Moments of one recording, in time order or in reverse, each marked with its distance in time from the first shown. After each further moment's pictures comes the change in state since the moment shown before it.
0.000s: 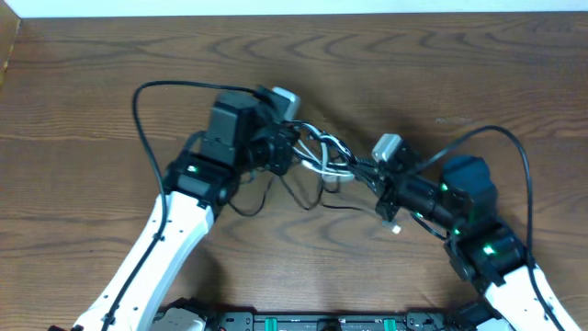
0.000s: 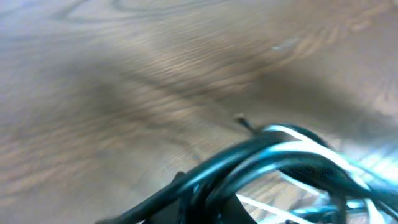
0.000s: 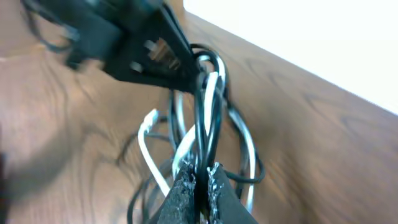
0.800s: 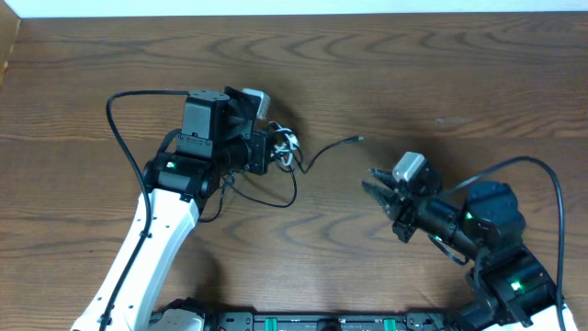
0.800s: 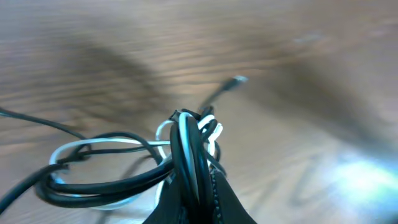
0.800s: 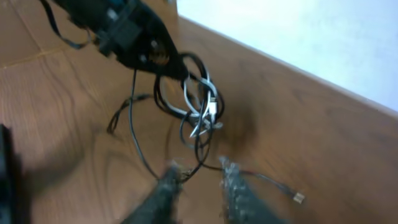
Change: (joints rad) left arm 0.117 -0.007 0.000 -0.112 0.095 -0.039; right arm 0.002 -0.200 0.000 -0.217 0.058 0.029
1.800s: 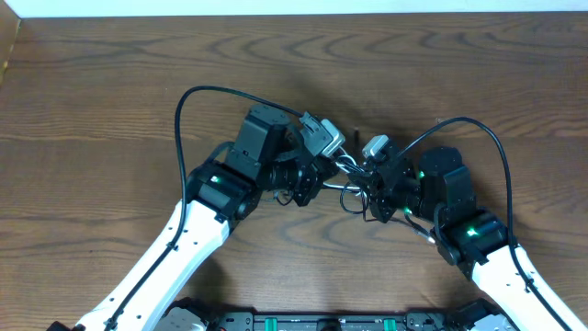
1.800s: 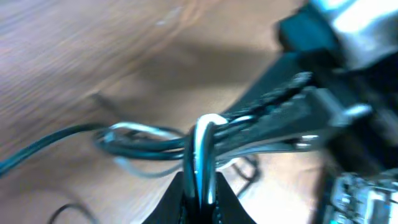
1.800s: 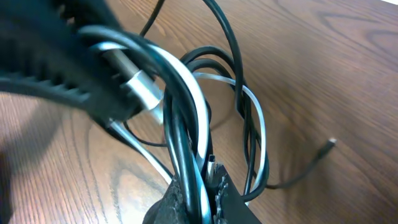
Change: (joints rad) left arm -0.286 0.000 0.000 0.069 0.095 0.200; right arm 0.003 0.336 0.000 0.090 0.011 0.003
